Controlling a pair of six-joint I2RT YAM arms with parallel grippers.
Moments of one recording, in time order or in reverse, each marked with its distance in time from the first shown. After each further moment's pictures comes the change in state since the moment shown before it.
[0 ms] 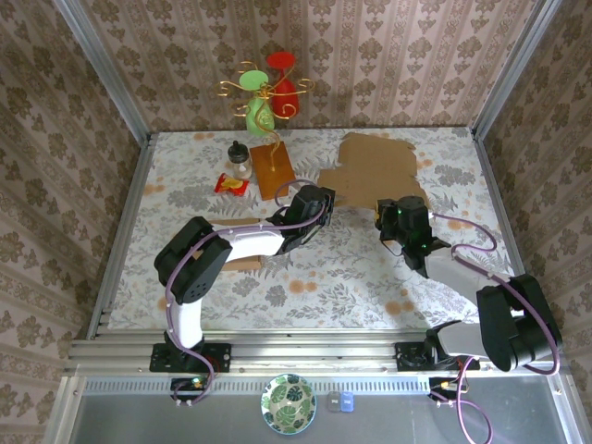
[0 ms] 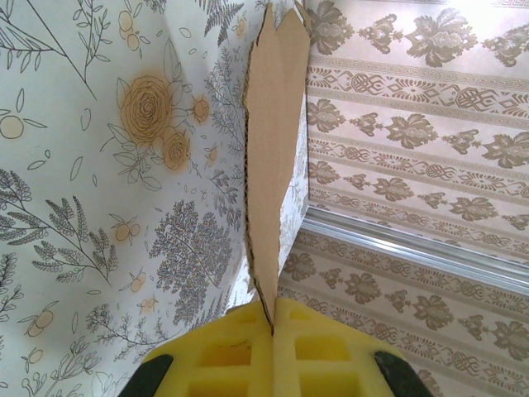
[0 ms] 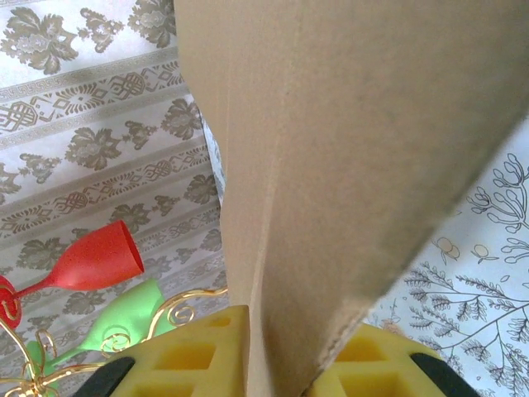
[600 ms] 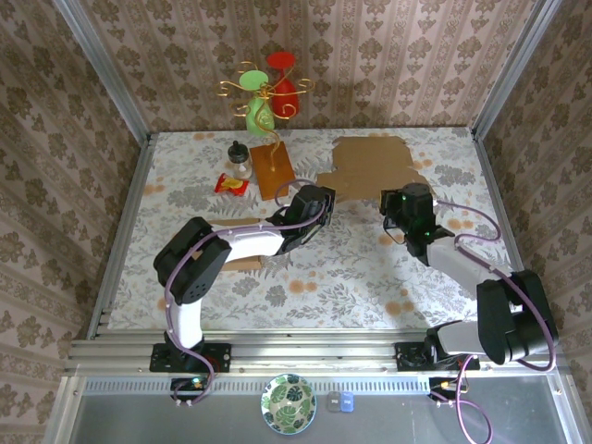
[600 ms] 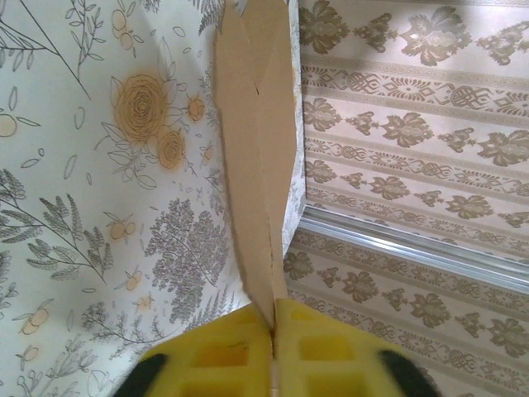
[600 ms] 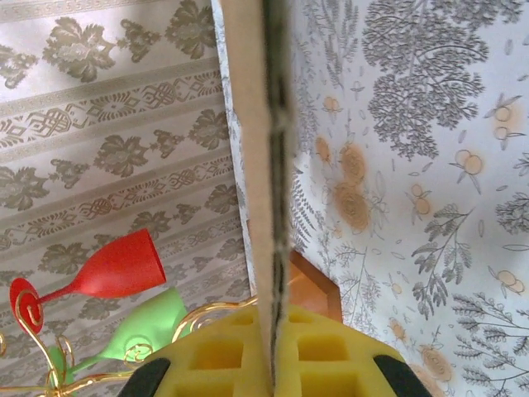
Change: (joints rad) left arm -0.001 -0.013 0.000 -0.003 0.003 0.008; right arm -0.053 0.034 0.122 -0.063 -0.030 -0.064
